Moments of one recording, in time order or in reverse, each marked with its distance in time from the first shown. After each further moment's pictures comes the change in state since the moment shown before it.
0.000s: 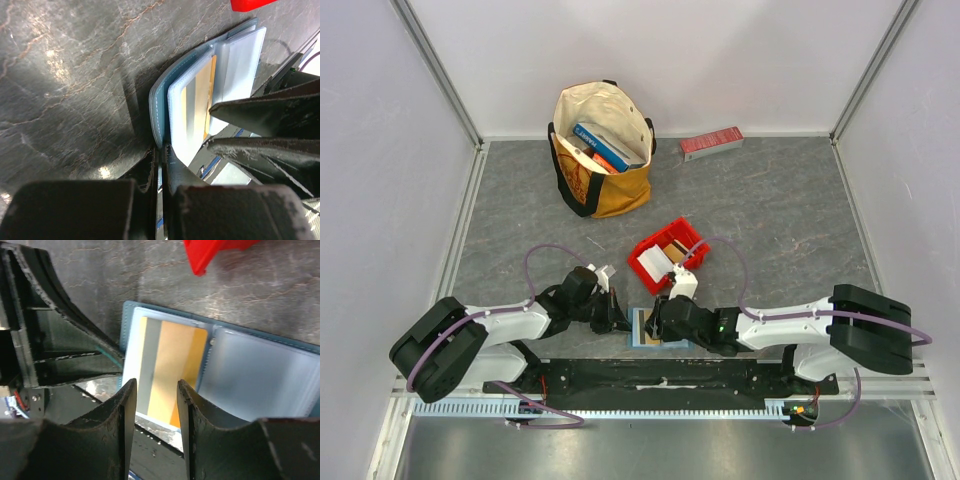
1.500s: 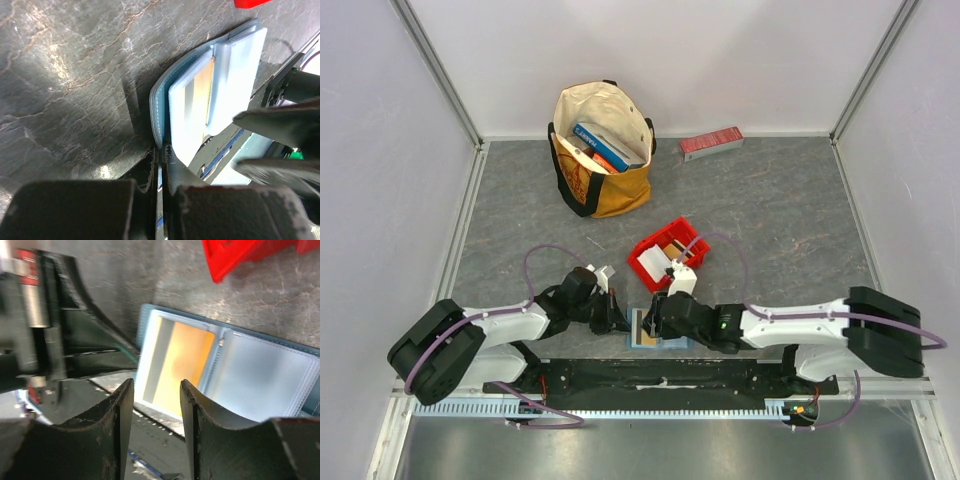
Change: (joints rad) left arm 0.000 -0.016 -0.003 -0.014 -0.003 0.001; right arm 0.003 -0.014 0.058 -0.085 -0.021 -0.026
